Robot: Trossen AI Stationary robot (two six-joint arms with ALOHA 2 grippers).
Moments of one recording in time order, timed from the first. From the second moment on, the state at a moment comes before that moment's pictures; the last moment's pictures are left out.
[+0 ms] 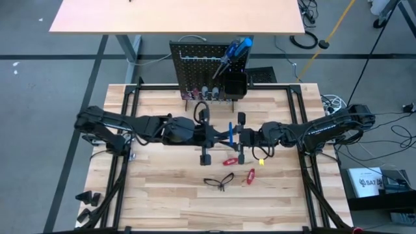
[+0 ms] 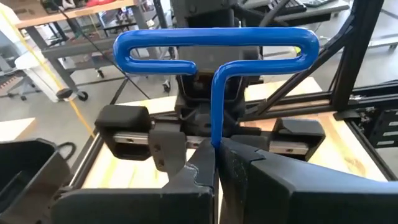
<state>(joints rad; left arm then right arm) -0.20 1.58 1.56 -0.30 -0.26 0.12 0.18 1.30 0.84 0.44 0.23 -0.14</state>
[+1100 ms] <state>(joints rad) -0.20 1.60 1.54 -0.29 -0.21 0.21 0.18 1.31 0.84 0.41 0.17 -0.16</state>
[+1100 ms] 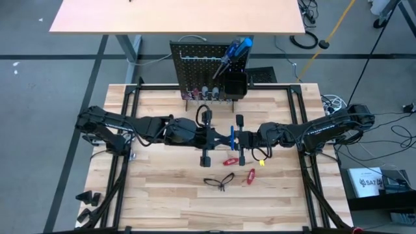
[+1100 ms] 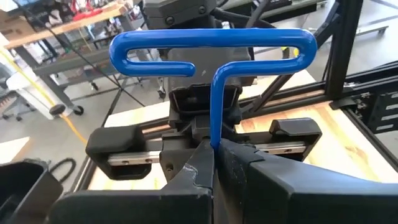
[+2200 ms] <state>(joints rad) -0.19 1.59 1.53 -0.27 -0.24 0.24 0.21 1.28 0.84 0.45 0.16 -0.17</state>
